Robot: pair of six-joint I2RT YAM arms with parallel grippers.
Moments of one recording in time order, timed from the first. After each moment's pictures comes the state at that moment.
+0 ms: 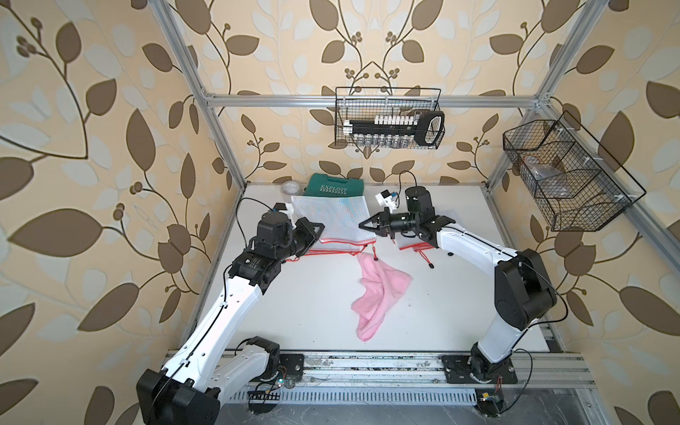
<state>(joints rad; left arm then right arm) -0.28 1.03 0.95 -0.37 0.32 -1.06 0.40 1.75 1.30 -0.12 -0.86 0.89</state>
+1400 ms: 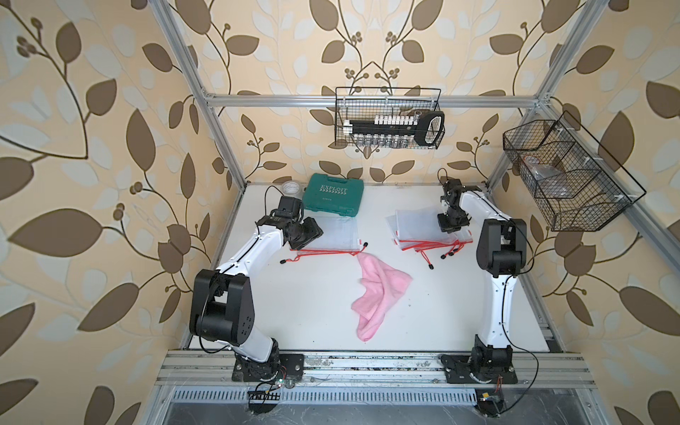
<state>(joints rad) -0.15 1.53 1.16 -0.60 0.28 -0.70 -0.02 2.29 1.91 -1.06 0.18 -0.01</state>
